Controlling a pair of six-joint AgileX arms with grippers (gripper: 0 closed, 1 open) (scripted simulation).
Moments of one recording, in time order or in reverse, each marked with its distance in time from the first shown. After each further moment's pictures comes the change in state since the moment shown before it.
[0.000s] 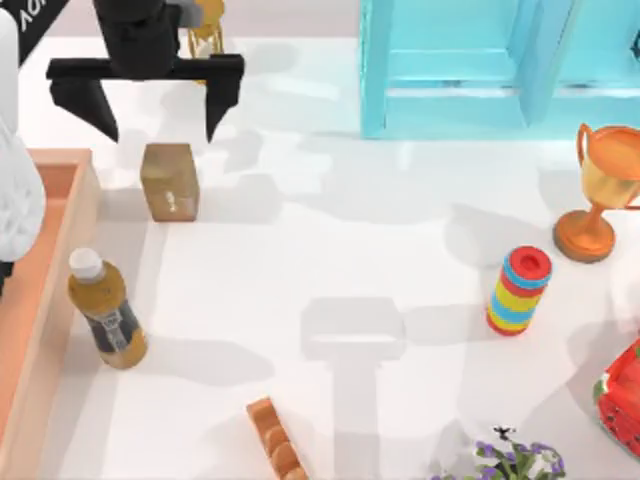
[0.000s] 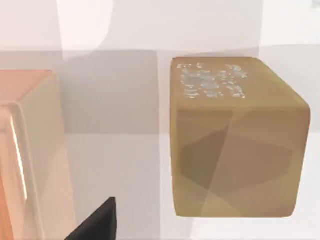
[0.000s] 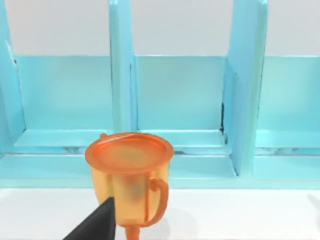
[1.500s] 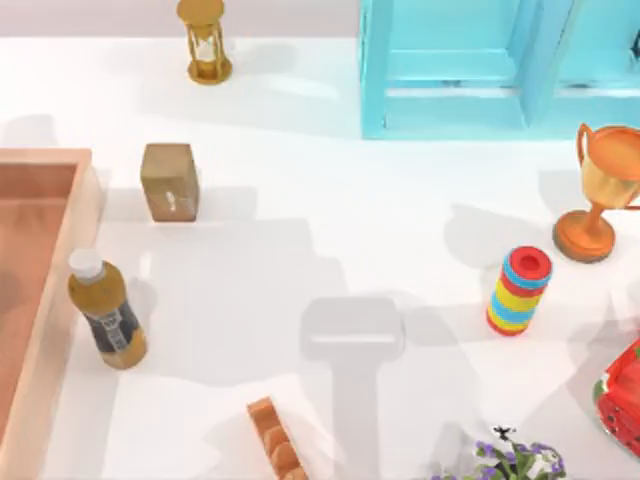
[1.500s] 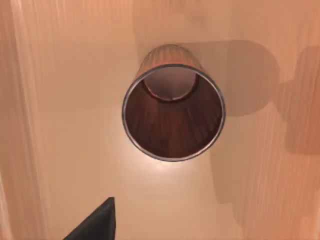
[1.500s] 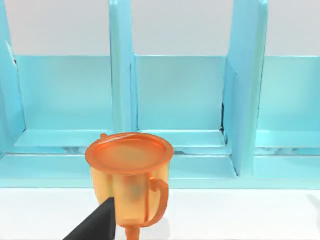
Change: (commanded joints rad) left arm 0.429 -0.636 -0.863 0.231 -0.011 0.415; right arm 0.000 0.000 0.000 0.000 0.000 0.000
